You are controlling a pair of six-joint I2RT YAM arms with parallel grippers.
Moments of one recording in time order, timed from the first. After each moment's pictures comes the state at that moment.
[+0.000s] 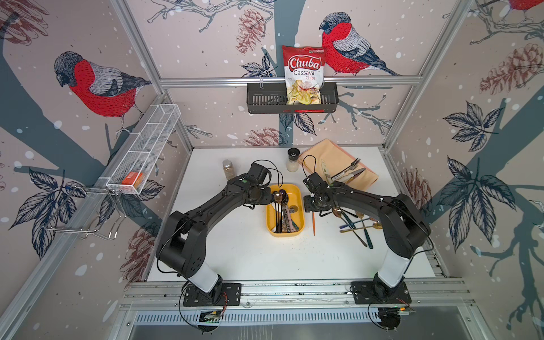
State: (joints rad) left arm -0.48 1.58 1.18 -0.67 0.04 -0.39; right arm 0.69 1.78 1.17 -0.59 0.09 0.48
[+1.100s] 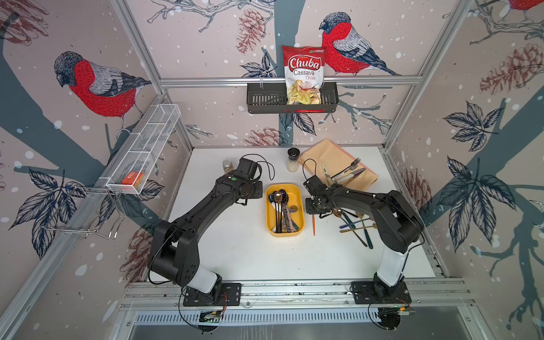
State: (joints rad) left arm -0.40 1.52 1.19 -0.68 0.00 -0.36; right arm 0.67 1.87 1.15 -0.53 0.08 0.50
